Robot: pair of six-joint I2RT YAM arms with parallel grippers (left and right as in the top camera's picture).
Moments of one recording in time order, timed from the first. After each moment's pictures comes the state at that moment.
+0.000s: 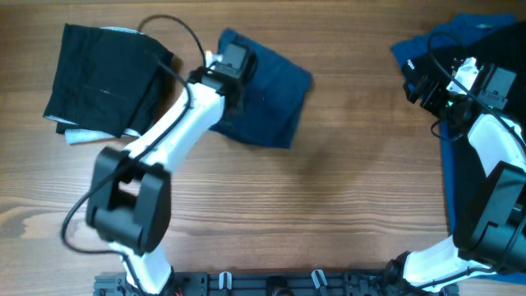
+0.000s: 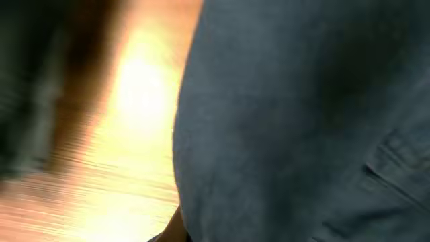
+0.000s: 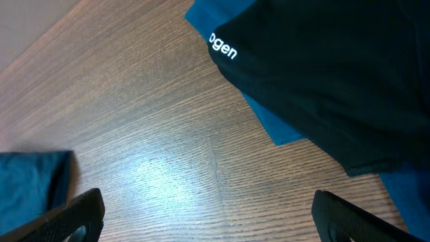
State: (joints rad) left arm -0.43 1.92 1.46 -0.80 -0.33 -0.49; right arm -0.40 1.76 1.08 -0.25 -0.44 0.16
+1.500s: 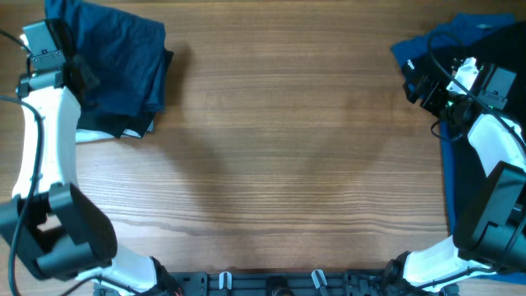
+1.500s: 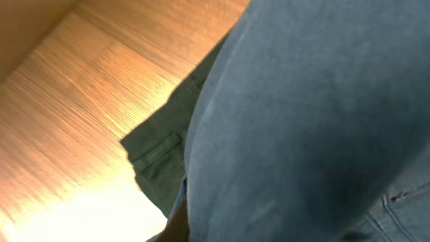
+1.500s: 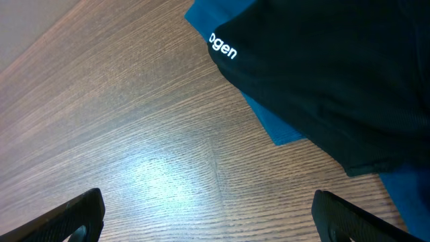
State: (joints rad) left arm 0.29 1.75 1.46 -0.63 -0.30 -0.23; right arm -0.40 1.76 1.08 -0.25 -0.44 0.16
